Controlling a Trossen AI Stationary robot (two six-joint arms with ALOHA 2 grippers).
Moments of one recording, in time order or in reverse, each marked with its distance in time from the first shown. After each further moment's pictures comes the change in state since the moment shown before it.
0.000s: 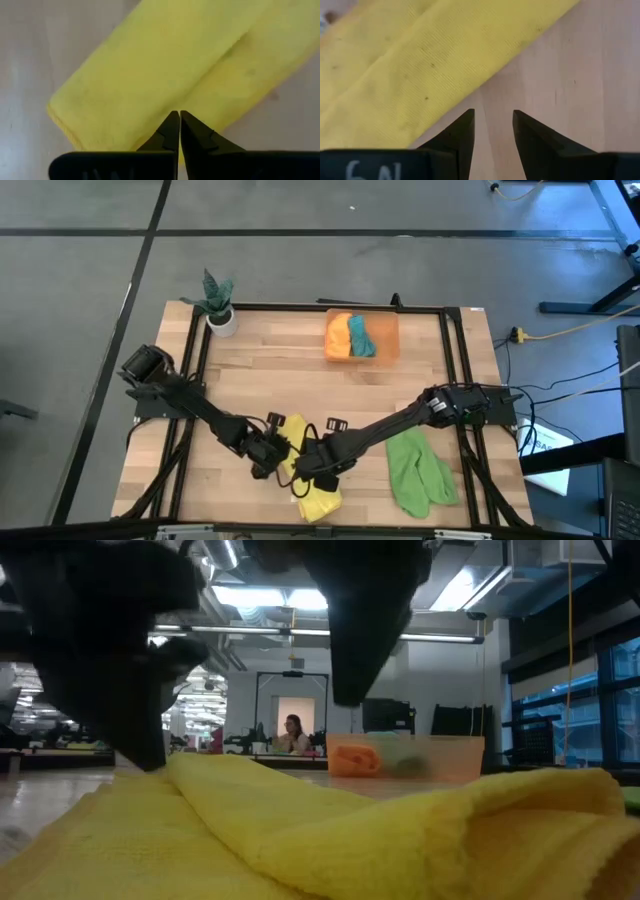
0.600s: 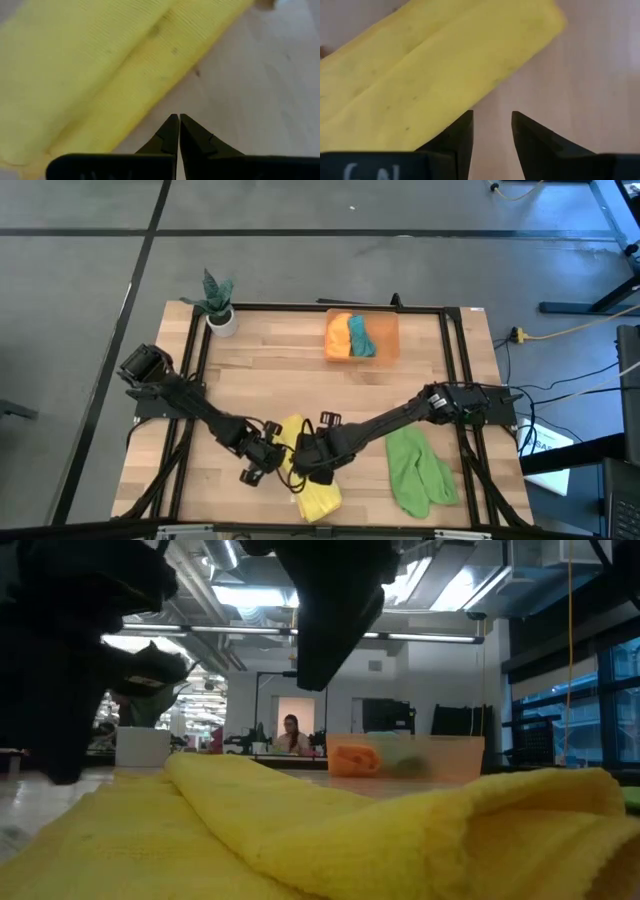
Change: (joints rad) left arm -0.012 -0.011 0.006 -0.030 0.257 -0.007; right arm -0.041 -0.012 0.000 0.066 0.127 -0.078
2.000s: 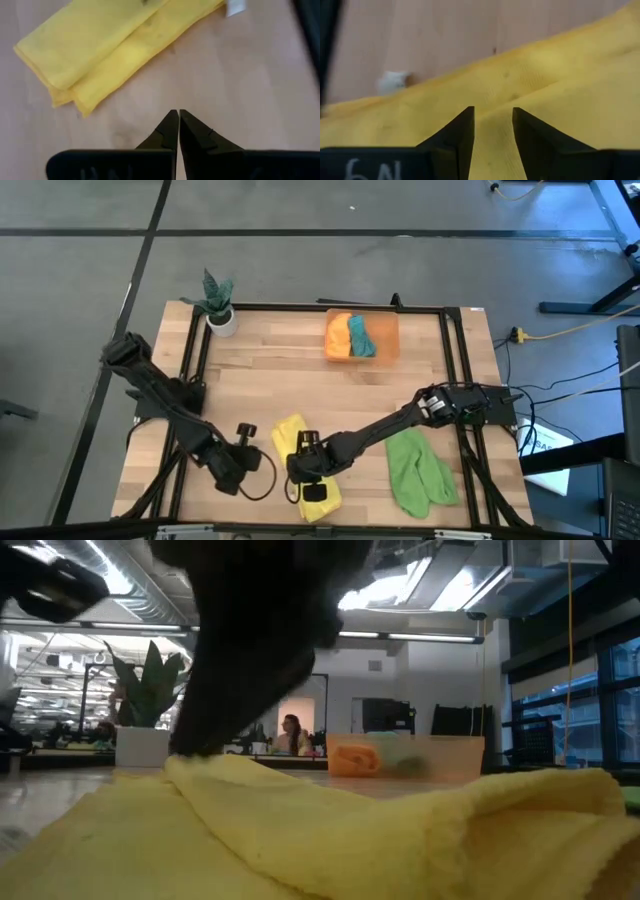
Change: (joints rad) left arm -0.232 -0.213 0.003 -0.200 -0.224 -0.314; right arm 0.017 0.023 -0.224 0.550 -0.179 -0.252
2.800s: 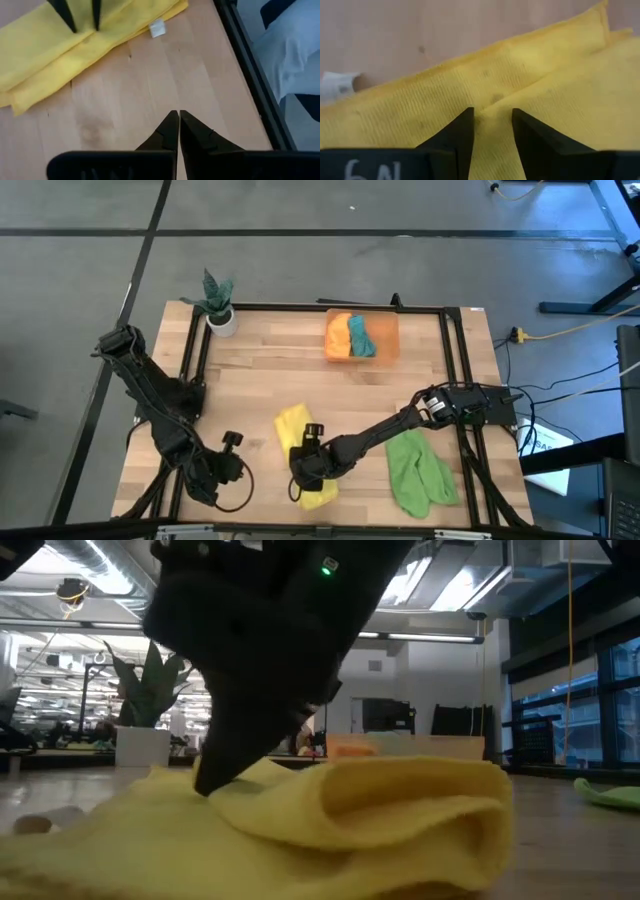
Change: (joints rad) left arm -0.155 -0.107 0.000 -0.012 -0.014 -0.081; right arm 0.008 0.002 -0.096 0.077 0.280 0.055
